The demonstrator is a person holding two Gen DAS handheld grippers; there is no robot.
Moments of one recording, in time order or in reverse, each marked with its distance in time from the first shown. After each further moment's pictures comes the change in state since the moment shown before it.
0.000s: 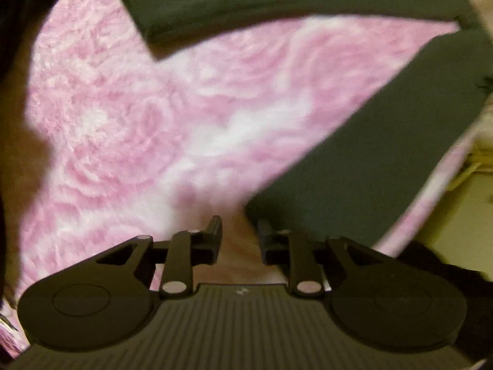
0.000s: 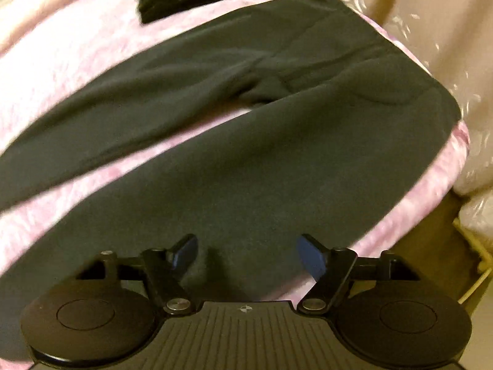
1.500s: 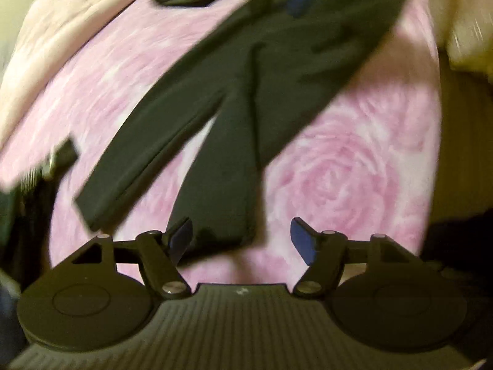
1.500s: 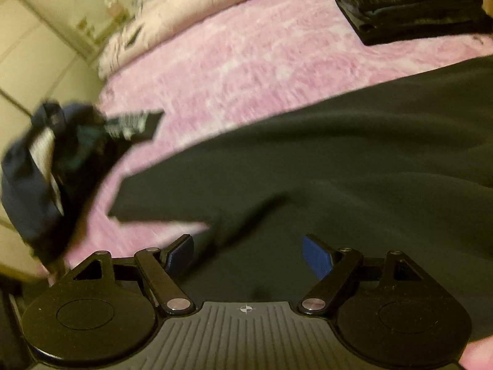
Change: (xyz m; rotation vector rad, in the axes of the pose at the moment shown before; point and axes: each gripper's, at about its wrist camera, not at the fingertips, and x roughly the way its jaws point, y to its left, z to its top) left arm 0.016 -0.159 -0.029 0.627 -0.524 0.350; right arm 0.005 0.131 0.054 -0.213 -0.038 0.623
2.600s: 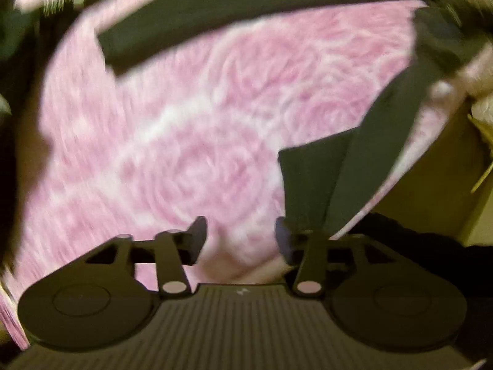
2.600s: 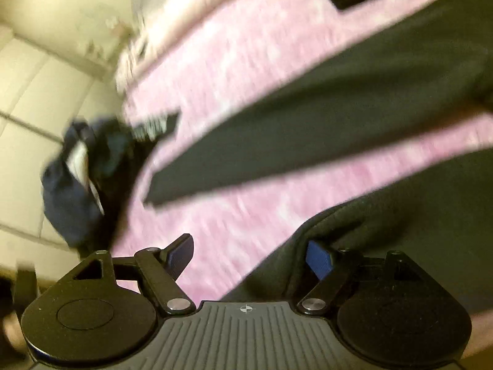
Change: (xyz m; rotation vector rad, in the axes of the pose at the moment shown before) left arm -0.053 0.050 -0.033 -0.499 0.341 -0.178; right arm -0.049 -0.040 -0.020 0.197 -0.013 0.201
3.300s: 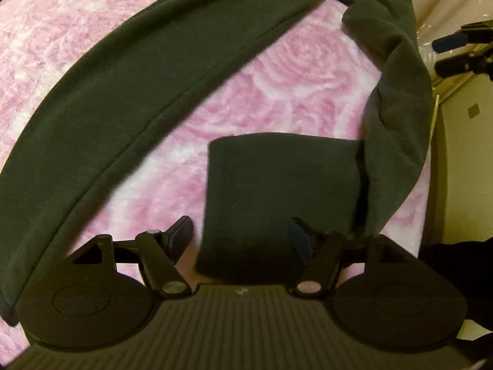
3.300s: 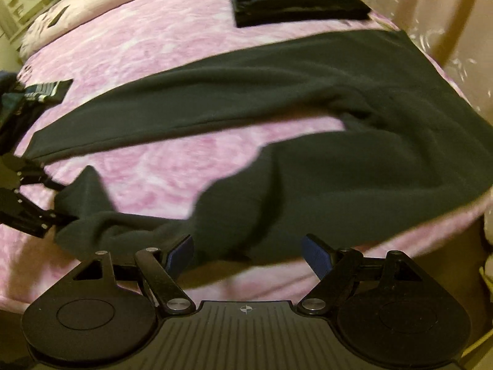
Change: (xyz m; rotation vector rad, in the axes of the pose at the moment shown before) left arm 0.097 -0.022 0.135 0.400 -0.119 -0.251; right arm -0.054 -0.018 -0.064 -0.107 -0.003 -0.556
